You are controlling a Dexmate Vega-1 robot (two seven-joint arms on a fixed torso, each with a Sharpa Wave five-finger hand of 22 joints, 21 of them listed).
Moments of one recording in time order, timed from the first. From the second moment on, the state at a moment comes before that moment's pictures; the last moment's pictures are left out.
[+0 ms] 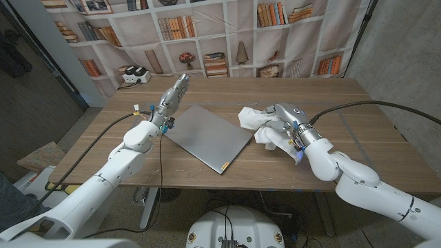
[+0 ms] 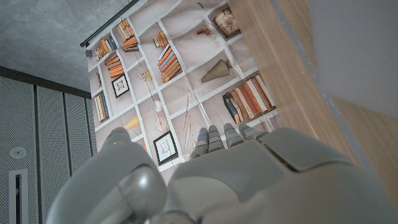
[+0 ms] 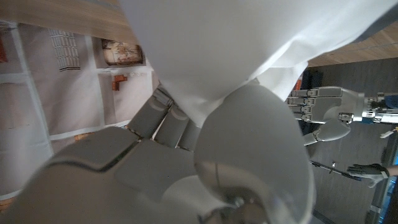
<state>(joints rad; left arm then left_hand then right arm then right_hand) 0.93 0.64 0.34 -1.54 -0.60 -0.32 -0.05 0.41 0.01 0.07 0.07 0.28 -0.02 0.03 0.21 0.18 -0.03 -0.03 0.22 0.19 -0.08 -0.01 0.19 0.18 -0.16 -0.03 0.21 0.18 -1.12 -0.95 -0.55 -2.16 -0.49 -0.35 -0.36 1.34 0.12 0.18 -0.13 0.17 0.96 -0.16 0.33 0.32 1.02 -0.12 0.40 0.28 1.23 -0.19 0.35 0.24 1.00 -0.16 0.80 0.34</state>
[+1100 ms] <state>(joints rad) 0.98 0.66 0.31 -1.58 -0.60 -0.33 -0.02 0.41 0.01 0.06 0.06 0.27 -0.01 0.03 0.21 0.18 -0.03 -0.02 0.22 0.19 -0.08 -0.01 0.19 0.18 -0.16 -0.03 0.21 0.18 -0.85 -0.73 -0.74 -1.95 -0.75 -0.04 -0.14 1.33 0.12 0.16 -0.13 0.18 0.94 -0.17 0.36 0.41 1.06 -0.13 0.36 0.24 1.26 -0.21 0.34 0.24 0.96 -0.14 0.85 0.34</state>
